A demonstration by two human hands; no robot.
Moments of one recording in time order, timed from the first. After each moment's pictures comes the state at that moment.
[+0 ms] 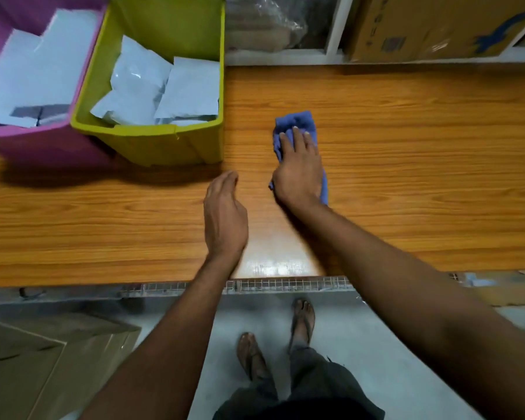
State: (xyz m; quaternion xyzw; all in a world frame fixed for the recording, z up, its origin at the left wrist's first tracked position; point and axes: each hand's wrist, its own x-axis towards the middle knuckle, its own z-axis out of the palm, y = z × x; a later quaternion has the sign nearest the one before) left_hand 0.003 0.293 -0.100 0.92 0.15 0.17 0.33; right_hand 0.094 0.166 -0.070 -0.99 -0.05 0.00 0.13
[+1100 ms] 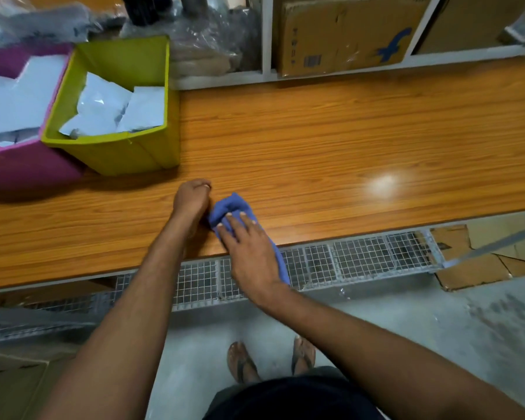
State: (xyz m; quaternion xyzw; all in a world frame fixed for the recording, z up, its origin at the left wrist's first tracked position) left_hand 0.000 0.267 -0.059 0.81 0.26 -0.04 0.53; right_hand -0.106 0.124 -0.096 -0.96 -0.23 -0.06 0.14
